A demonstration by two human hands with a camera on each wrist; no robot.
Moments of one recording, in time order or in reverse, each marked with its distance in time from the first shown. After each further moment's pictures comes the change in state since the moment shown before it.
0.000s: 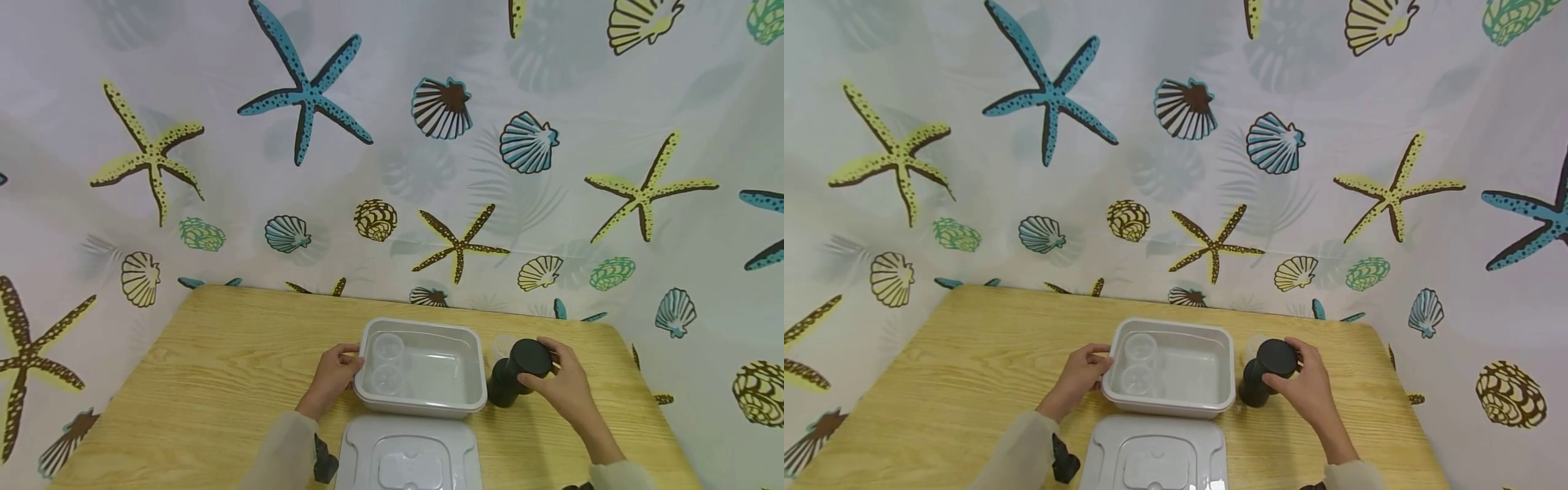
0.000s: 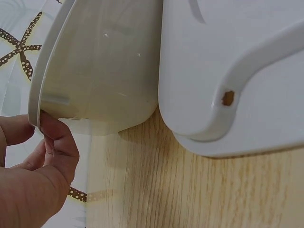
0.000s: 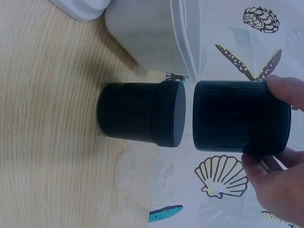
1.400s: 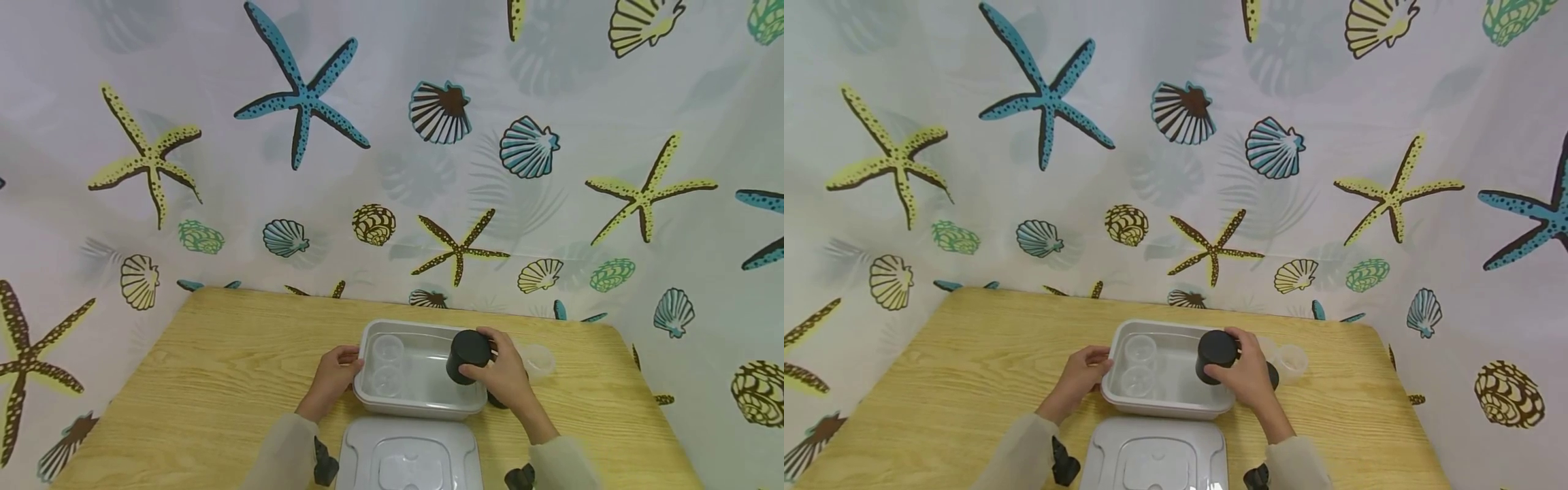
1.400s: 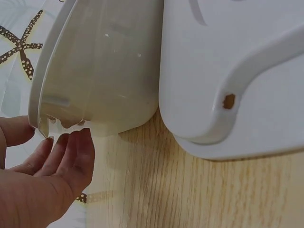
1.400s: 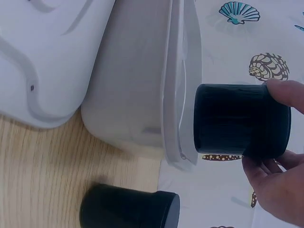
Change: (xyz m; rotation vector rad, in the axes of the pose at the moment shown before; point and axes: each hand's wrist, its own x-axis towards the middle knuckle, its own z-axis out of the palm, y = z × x) left_hand 0.001 0.004 0.005 -0.036 -0.002 0.006; right_hand 0.028 -0.035 0.066 0.092 -0.060 -0.110
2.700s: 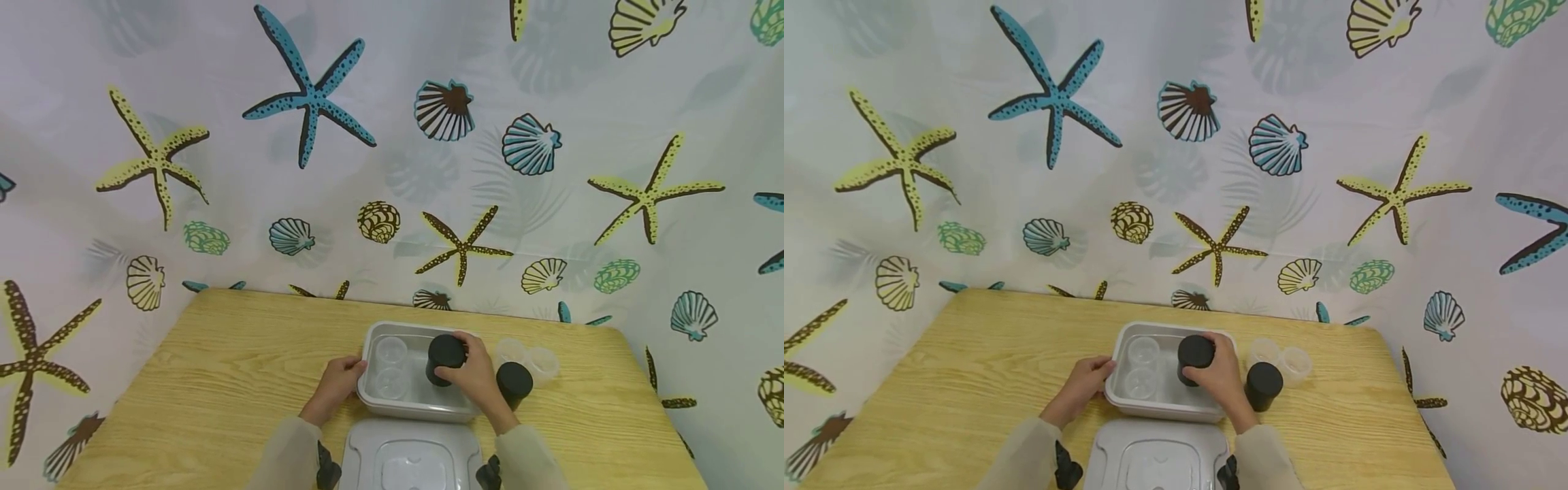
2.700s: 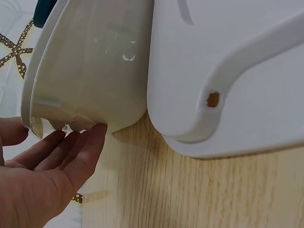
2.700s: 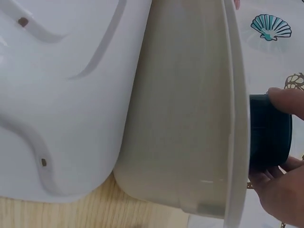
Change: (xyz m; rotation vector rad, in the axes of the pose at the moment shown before) left_hand -0.015 -0.012 0.005 0.039 -0.019 -0.022; right_hand 0.011 0.019 0.052 -0.020 0.030 -0.038
